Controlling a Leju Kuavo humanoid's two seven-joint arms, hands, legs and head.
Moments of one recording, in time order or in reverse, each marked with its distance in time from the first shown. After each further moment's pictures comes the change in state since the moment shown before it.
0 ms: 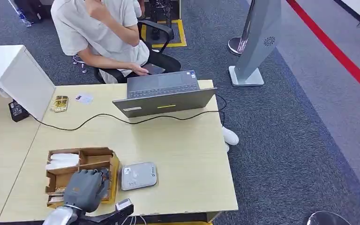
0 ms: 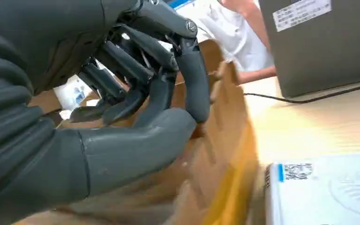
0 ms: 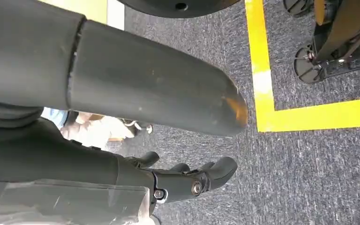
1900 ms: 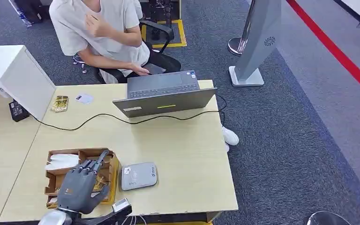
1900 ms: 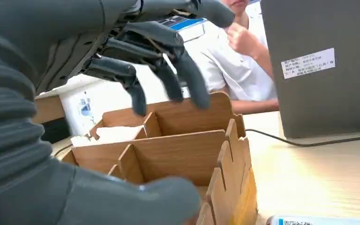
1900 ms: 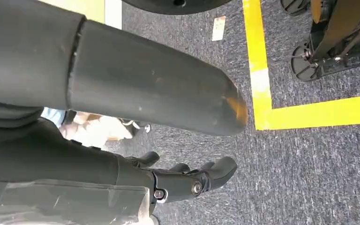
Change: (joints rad) left arm 0.035 0.018 0.001 -0.103 0.000 0.068 -0.032; right arm 0.001 -0.002 -0.006 -0.003 0.002 0.000 -0.009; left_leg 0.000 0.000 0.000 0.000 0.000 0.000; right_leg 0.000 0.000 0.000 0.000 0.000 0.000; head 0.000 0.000
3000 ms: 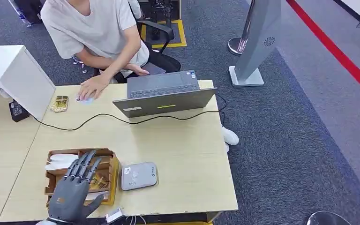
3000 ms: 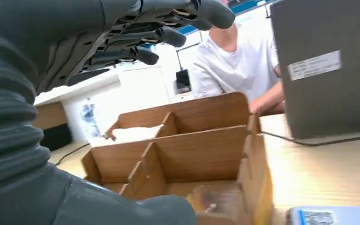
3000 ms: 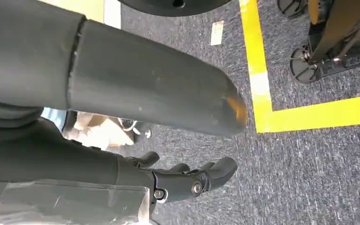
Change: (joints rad) left arm 0.073 0.086 0.008 -0.058 0.020 0.042 0.020; right arm 0.000 0.000 -0.020 0.000 -0.016 0.000 0.000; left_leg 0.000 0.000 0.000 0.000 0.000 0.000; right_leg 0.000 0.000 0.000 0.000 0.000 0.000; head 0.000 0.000
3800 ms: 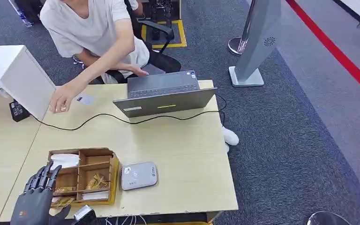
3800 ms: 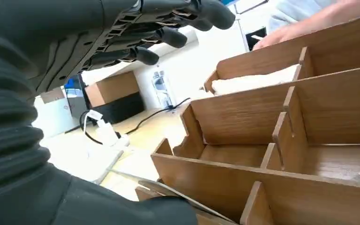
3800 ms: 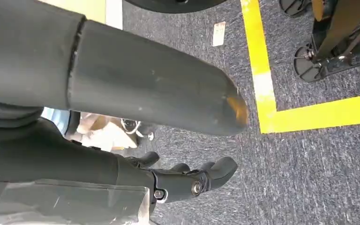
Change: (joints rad) left arm 0.131 0.042 0.206 -0.007 0.068 0.022 0.106; right arm 0.003 0.000 -0.015 -0.001 0.000 0.000 0.008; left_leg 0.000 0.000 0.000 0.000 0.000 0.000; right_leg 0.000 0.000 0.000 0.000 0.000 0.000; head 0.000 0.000
